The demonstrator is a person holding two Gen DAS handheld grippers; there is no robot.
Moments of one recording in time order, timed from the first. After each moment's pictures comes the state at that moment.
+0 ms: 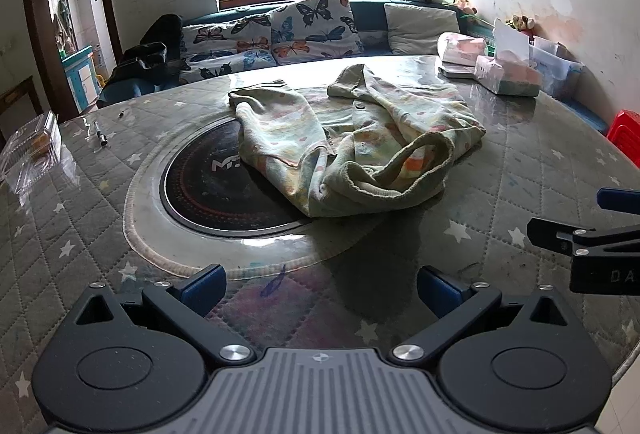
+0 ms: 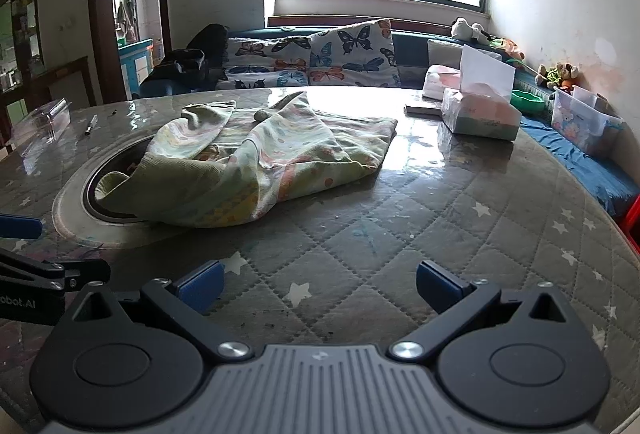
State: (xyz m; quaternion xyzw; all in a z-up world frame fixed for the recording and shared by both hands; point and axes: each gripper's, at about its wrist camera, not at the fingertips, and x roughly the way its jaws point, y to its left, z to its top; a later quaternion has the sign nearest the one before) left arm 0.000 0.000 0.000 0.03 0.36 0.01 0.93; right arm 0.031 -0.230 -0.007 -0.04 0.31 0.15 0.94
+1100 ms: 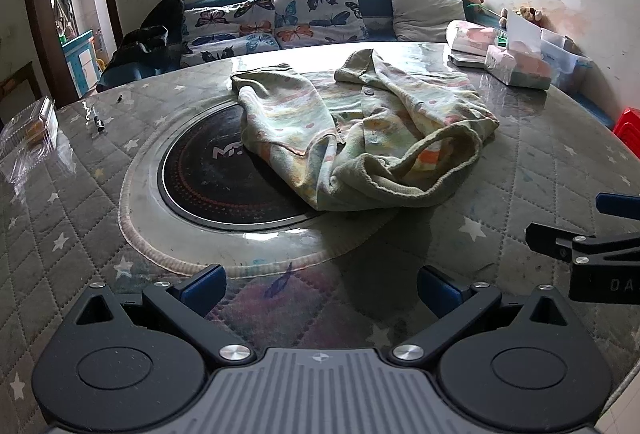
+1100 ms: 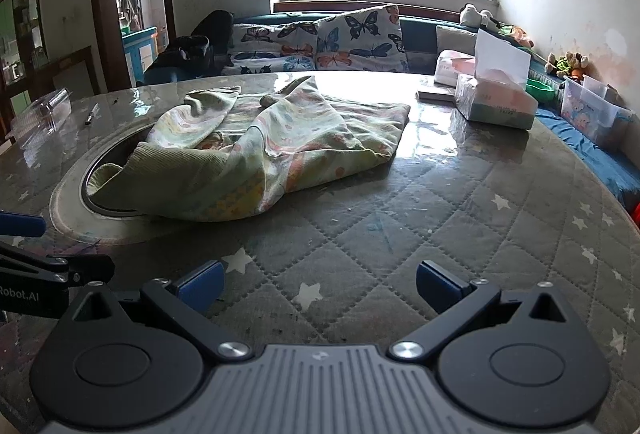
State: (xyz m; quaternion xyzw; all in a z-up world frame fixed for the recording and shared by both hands) left arm 0.018 0.009 -0.009 0.01 0.38 0.02 0.92; right arm 0.049 -0.220 -0.016 -0.05 0.34 0.16 0.93
